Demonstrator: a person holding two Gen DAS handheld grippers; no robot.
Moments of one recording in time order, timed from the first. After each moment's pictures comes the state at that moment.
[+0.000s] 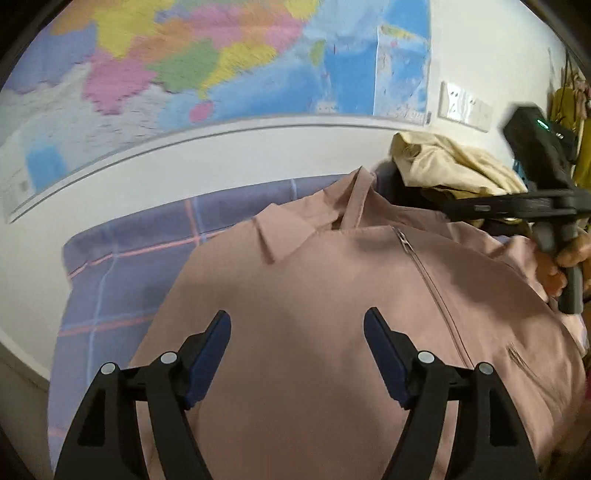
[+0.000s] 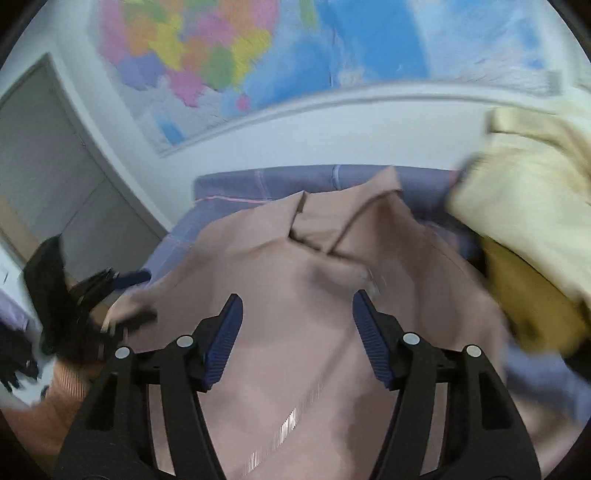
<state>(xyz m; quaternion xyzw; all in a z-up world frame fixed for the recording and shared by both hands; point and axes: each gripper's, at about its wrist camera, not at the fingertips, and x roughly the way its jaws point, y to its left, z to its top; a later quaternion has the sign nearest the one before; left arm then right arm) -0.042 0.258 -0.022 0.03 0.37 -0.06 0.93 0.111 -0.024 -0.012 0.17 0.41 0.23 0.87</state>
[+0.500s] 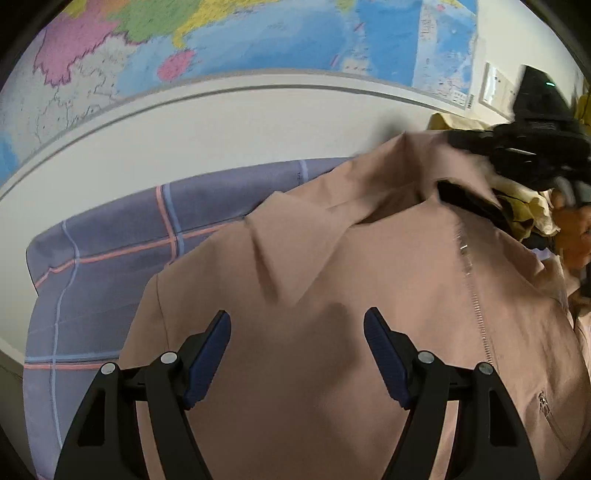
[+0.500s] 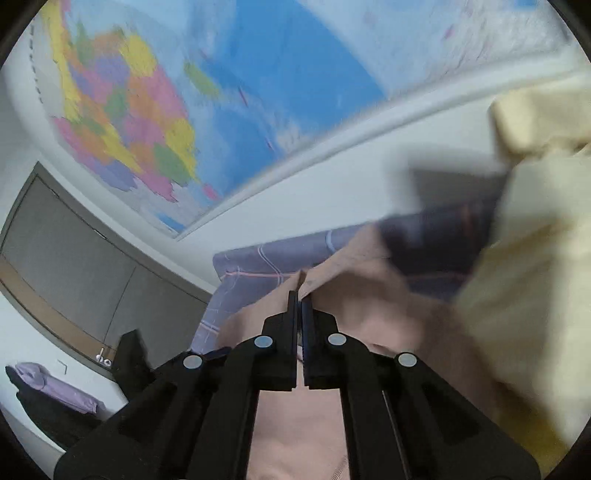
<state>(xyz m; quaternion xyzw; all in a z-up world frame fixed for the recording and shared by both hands) 0.040 0.267 -0.053 0.01 0.41 -0.05 0.91 0.182 -0.095 -0.010 0.33 0.37 0.25 0.83</state>
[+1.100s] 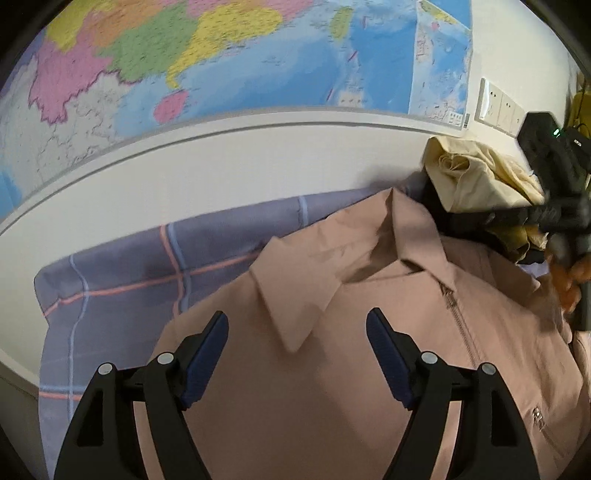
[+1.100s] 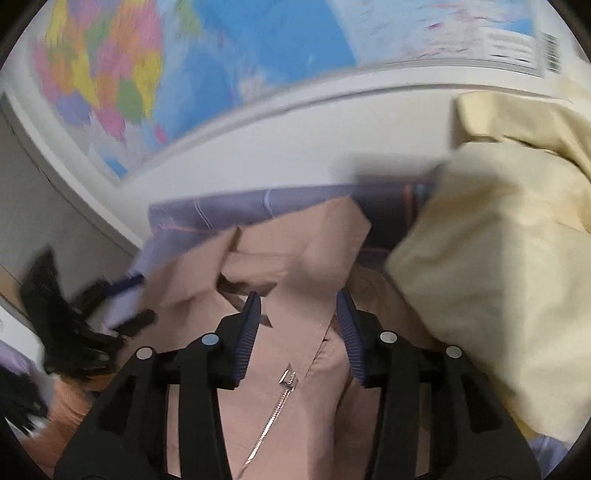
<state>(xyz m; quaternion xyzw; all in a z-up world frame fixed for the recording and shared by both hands) 0.055 0.255 -0.024 0.02 0.39 -0.06 0.92 0.171 -0.058 -0.030 0.18 0.44 0.19 0.86</state>
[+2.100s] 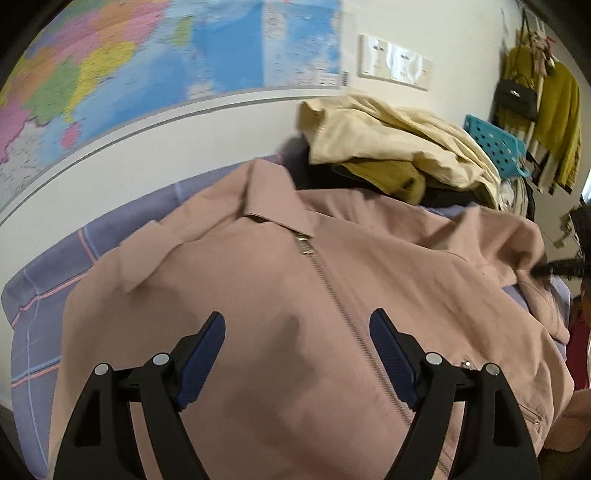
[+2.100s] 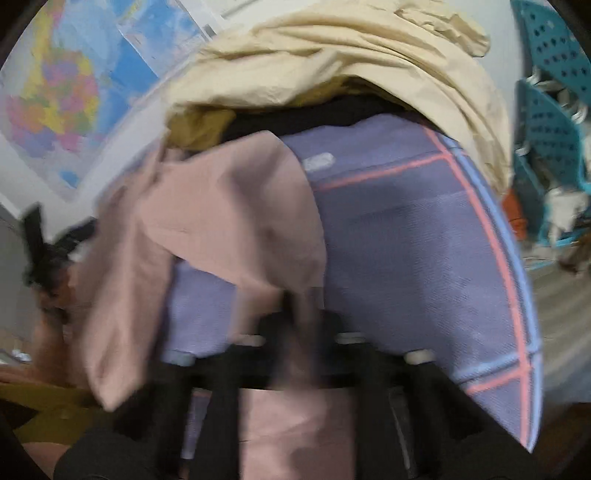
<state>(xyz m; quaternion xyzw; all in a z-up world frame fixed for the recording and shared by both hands) -0.016 0.144 -0.036 0.07 0.39 -0.15 0.91 -0.164 -0.266 -0.091 0.30 0.43 0.05 0.85</state>
